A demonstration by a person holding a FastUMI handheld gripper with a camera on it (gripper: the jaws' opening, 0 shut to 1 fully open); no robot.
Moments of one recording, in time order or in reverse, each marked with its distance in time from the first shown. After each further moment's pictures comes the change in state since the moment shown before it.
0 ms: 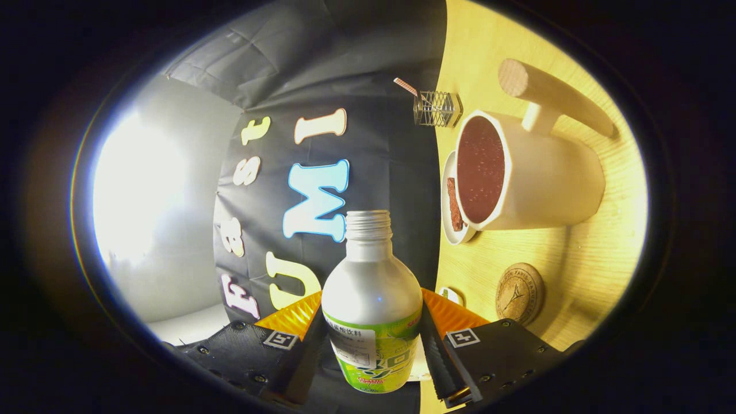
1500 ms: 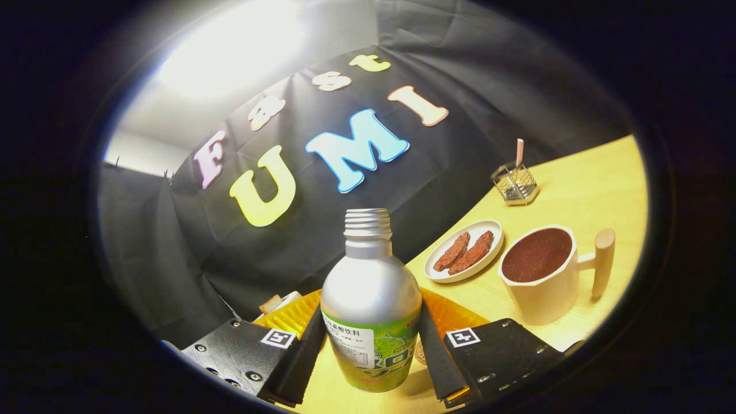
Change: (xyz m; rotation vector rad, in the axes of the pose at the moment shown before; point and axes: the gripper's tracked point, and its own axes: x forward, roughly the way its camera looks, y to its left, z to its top) arm -0.004 -0.009 -0.018 -0.822 0.101 -0.102
